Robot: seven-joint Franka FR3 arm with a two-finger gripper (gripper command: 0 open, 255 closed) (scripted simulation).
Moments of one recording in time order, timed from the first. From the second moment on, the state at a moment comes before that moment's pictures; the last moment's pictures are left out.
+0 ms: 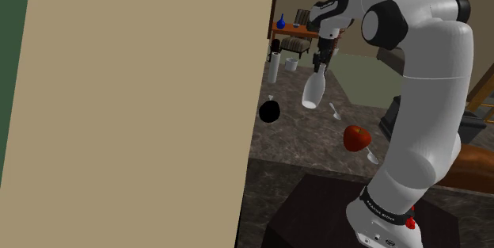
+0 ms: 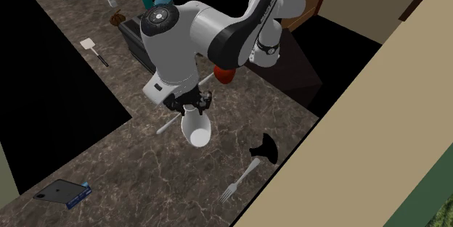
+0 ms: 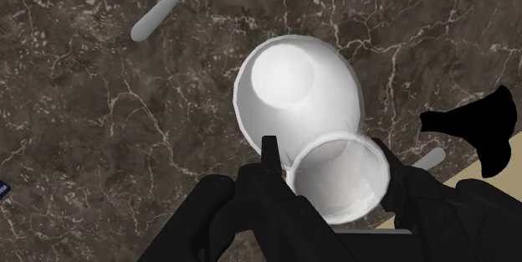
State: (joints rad) arm -0.24 0.36 -0.63 -1.60 0.20 1.84 -0.73
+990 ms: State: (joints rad) arm -0.25 0.35 -0.64 -1.41 0.18 1.65 -0.72
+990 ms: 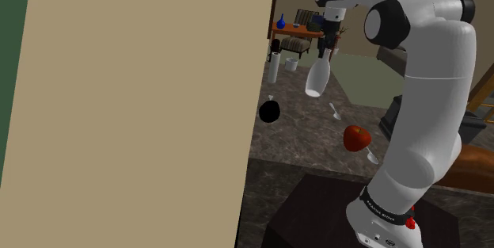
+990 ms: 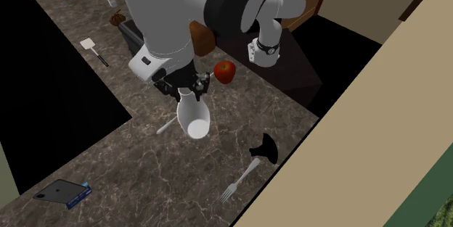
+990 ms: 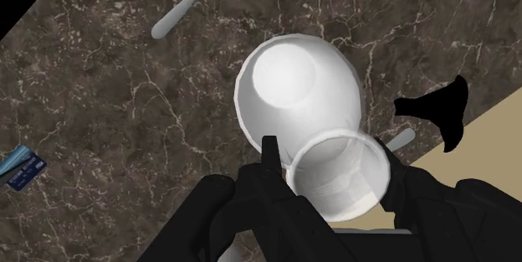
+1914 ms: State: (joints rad) arm -0.31 0.40 -0.64 -1.14 0.22 1.43 -0.73
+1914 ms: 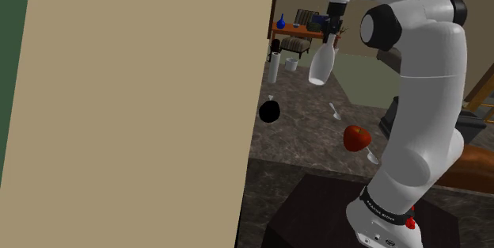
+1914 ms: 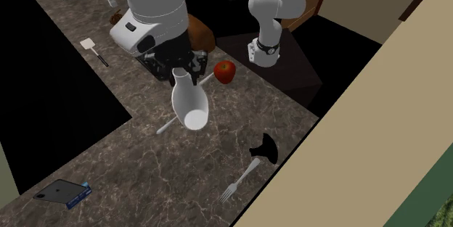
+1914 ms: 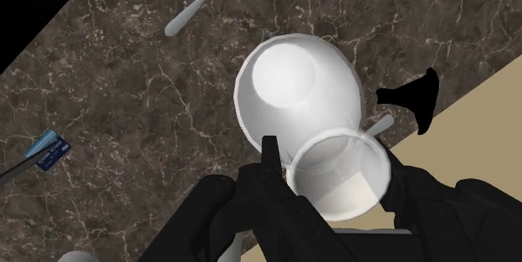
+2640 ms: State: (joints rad) arm -0.35 0.39 -0.65 -1.01 0.22 1.29 -0.74
